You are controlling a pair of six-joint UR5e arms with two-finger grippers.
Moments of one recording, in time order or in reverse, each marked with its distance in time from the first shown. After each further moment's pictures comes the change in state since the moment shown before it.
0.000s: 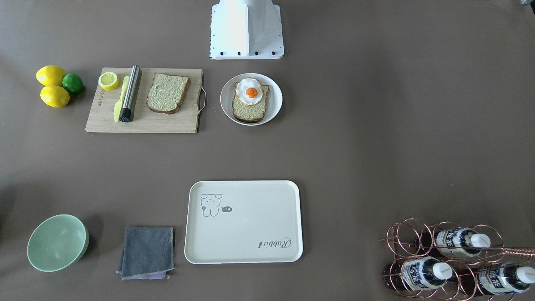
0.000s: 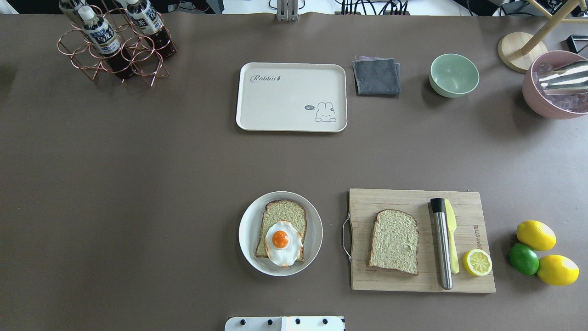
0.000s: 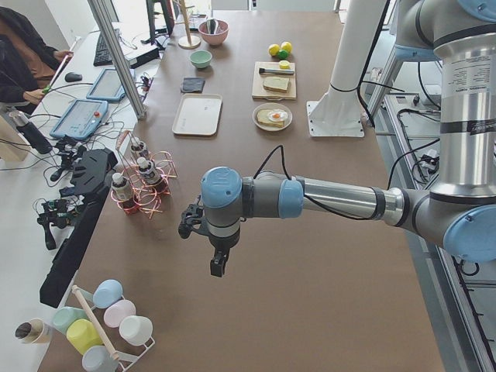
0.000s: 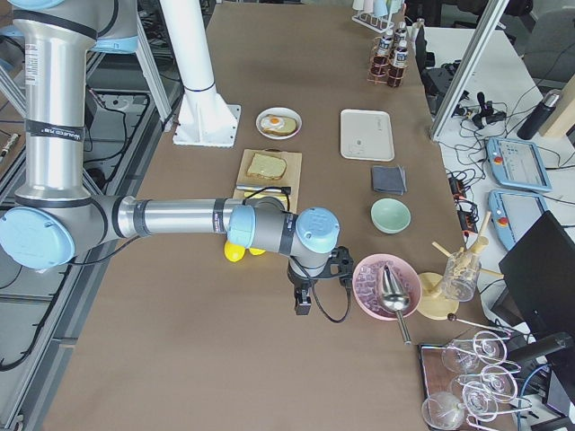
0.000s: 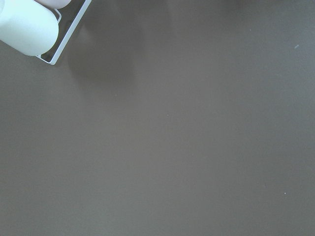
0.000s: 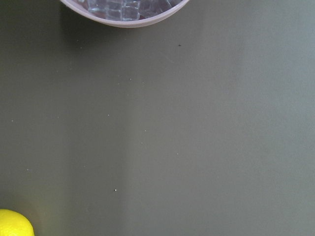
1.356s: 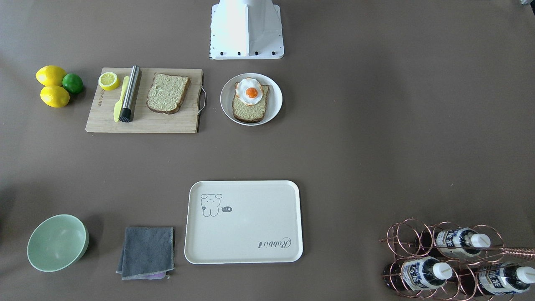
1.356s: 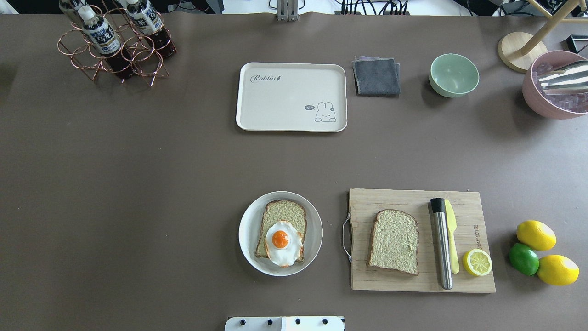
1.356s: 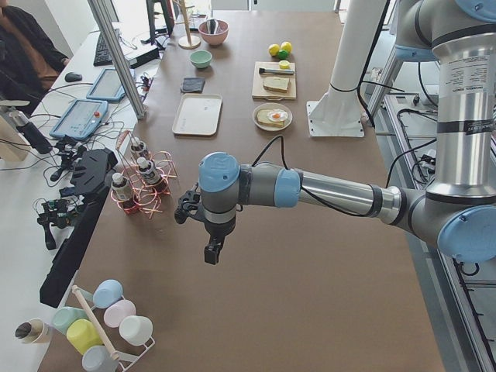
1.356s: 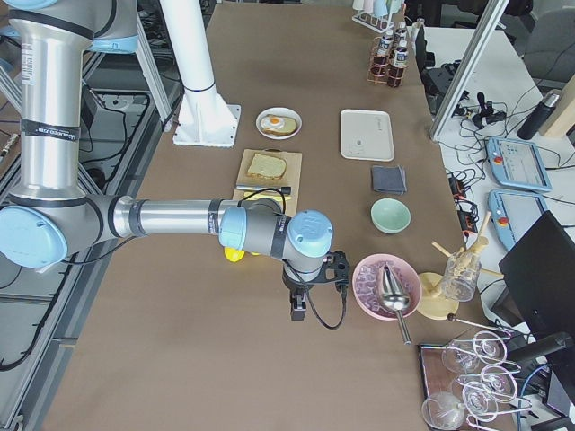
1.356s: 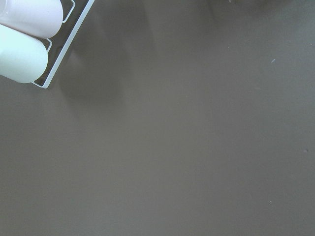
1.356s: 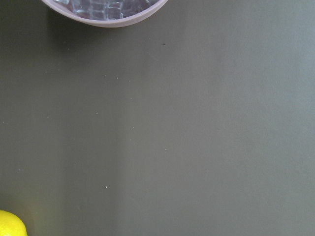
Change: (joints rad) left arm 0.018 -0.019 -0.040 0.000 0.003 -0.009; right arm 0.038 -0.016 0.009 0.000 -0.011 -0.001
